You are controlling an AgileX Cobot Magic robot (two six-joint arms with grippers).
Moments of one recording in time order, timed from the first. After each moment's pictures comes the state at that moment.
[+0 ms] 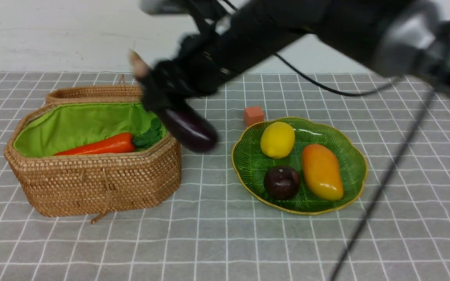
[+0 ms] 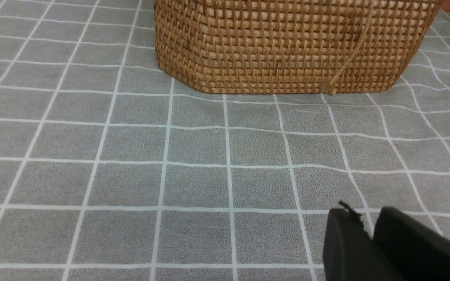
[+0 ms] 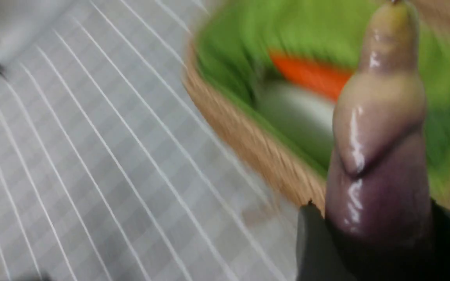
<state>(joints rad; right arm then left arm) 0.66 2.06 -2.13 0.56 0.87 -0.28 -0.10 -0.01 0.03 0.04 0.39 -0.18</state>
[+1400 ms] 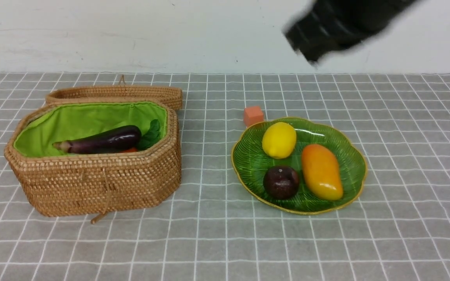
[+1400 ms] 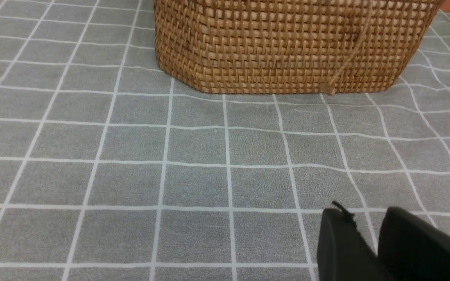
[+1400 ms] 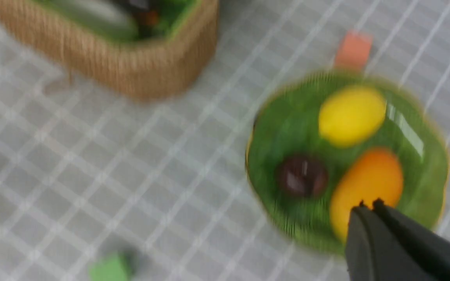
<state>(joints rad) 0.62 1.54 -1.83 -0.03 1.26 -0.03 -0.10 -0.01 0.03 0.04 0.39 -0.18</state>
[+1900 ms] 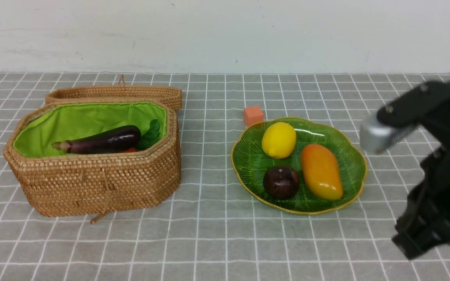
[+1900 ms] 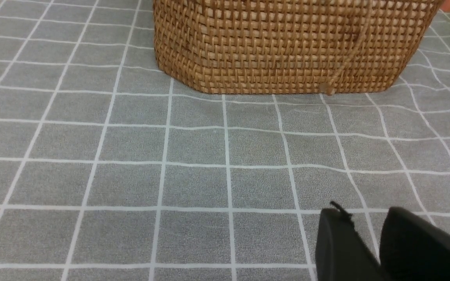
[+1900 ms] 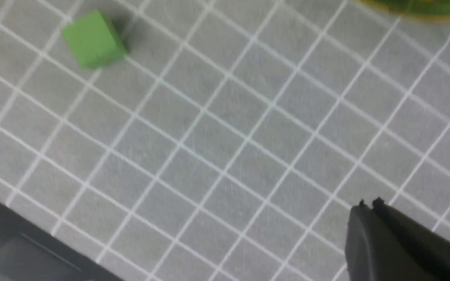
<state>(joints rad) 0.62 1.20 -1.17 0.01 1.26 -0.01 -0.10 -0.01 0.03 0.04 0.39 -0.18</state>
